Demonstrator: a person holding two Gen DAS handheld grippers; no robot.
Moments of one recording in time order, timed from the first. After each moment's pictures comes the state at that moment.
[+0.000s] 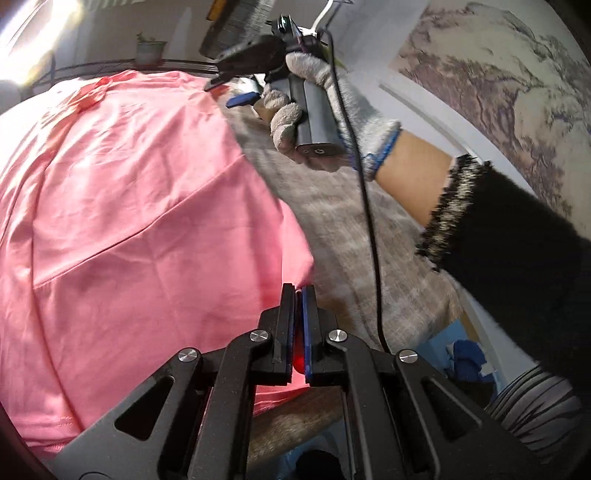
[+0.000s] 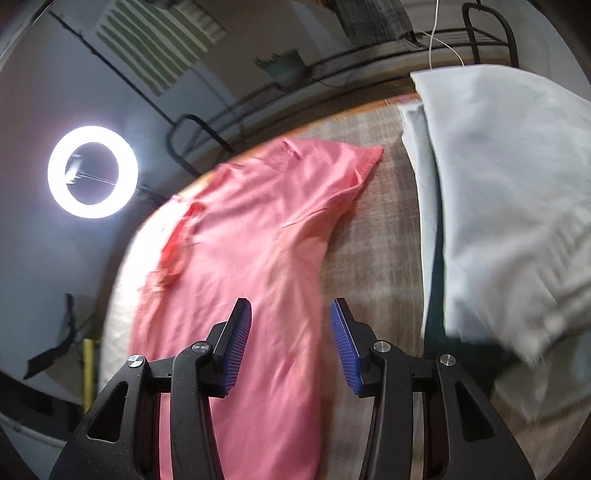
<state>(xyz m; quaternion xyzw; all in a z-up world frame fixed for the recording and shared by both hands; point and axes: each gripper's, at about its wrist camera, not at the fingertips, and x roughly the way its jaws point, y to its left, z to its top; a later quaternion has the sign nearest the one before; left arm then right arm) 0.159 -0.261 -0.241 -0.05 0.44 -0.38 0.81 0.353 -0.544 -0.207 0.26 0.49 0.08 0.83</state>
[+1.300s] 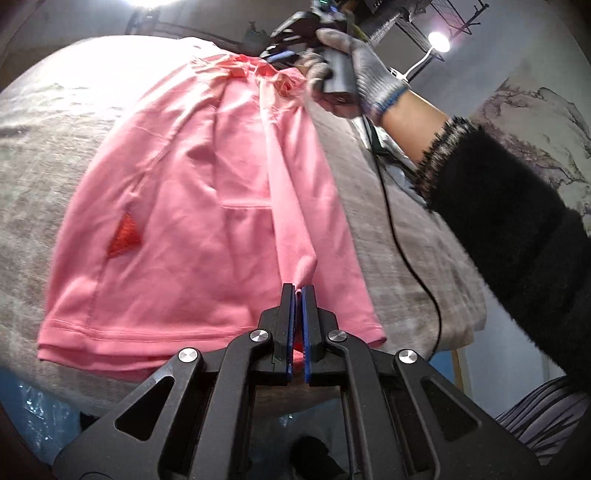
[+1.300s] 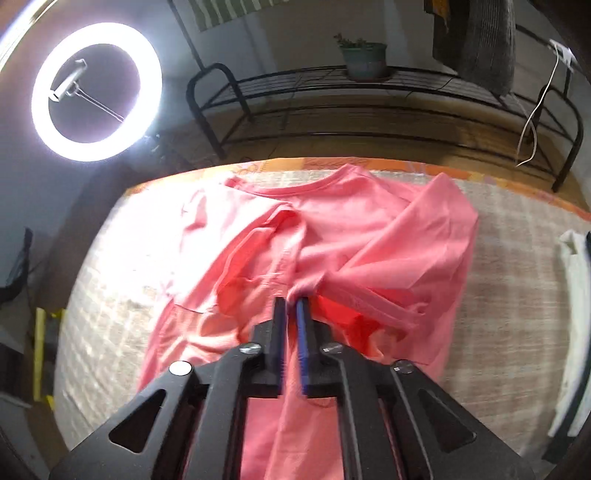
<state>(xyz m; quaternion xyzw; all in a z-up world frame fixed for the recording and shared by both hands) 0.146 -0.137 -0.264 -0.17 0.46 -0.26 0.83 0.463 -0.369 -0.194 0.12 0.51 0.10 0.84</state>
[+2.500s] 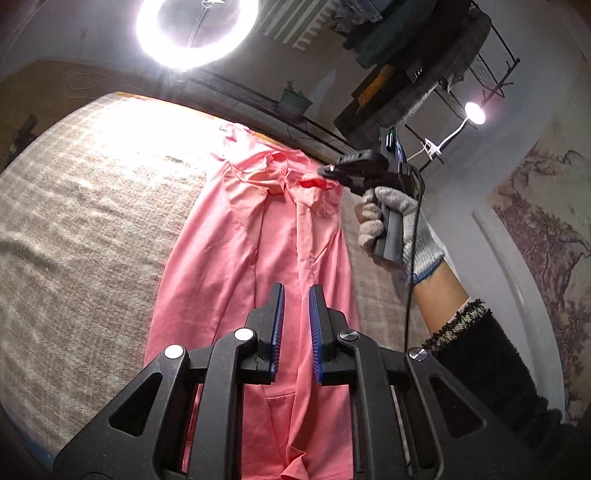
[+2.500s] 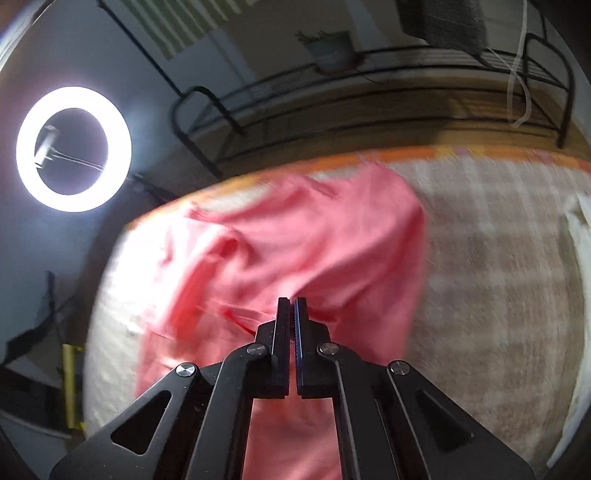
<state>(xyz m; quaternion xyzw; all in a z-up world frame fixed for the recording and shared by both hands) 0.240 -0.121 -0.191 -0.21 0.40 -0.18 0.87 0.477 -0.429 -0.204 0.21 0.50 0.11 0.83</state>
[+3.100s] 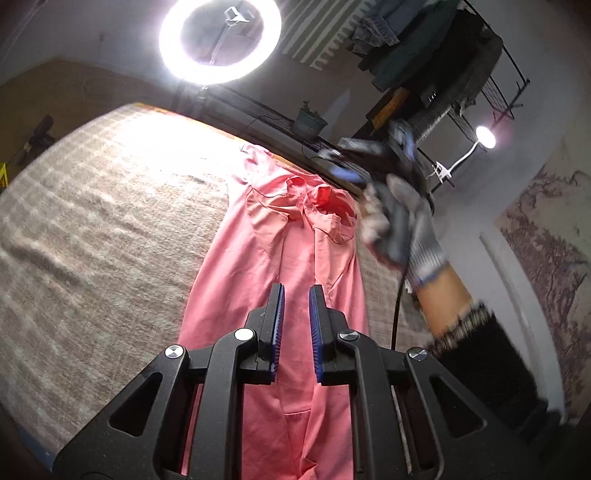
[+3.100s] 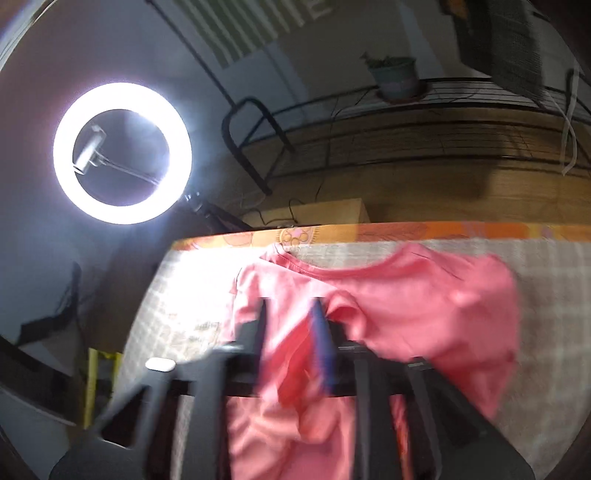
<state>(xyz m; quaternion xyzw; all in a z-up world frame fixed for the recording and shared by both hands) 0.251 -0.091 -0.186 -0.24 0.39 -0.15 0.88 0.498 -0.383 -0.161 0.20 0.46 0.16 0.85</state>
